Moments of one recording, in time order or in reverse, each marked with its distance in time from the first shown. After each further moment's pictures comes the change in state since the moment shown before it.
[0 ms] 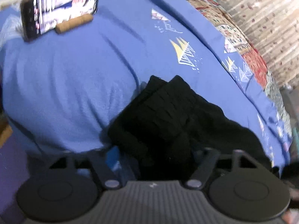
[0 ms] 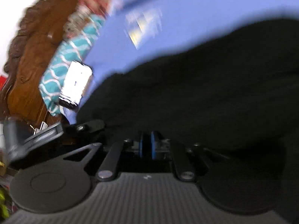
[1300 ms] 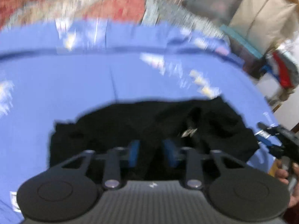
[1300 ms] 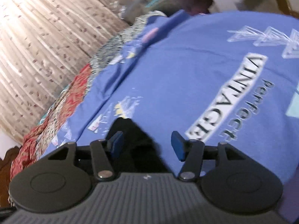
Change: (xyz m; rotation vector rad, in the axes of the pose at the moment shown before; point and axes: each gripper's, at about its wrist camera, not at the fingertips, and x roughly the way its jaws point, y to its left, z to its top) left arm 0.059 -0.290 -0.074 0.743 0.202 -0.210; right arm -0.329 -0.249 -0.123 0.551 -1.011 -0.414
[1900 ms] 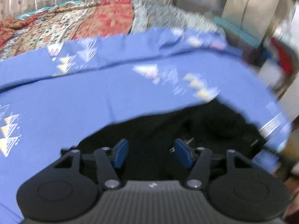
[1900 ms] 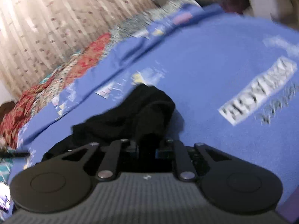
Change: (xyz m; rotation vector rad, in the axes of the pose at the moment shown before) left arm -0.037 -0.037 0.045 0.127 -0.041 0.033; right arm -0.005 0.060 -0.035 -0.320 0.071 0.024
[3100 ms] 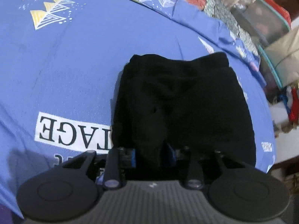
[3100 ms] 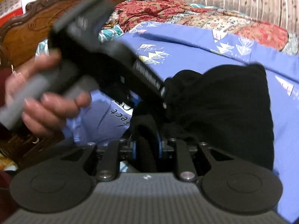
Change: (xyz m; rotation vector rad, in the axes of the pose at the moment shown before) left arm 0.015 0.140 -0.119 -0.496 0.112 -0.085; right arm 0.029 0.195 -0.079 -0.785 0.341 0.554
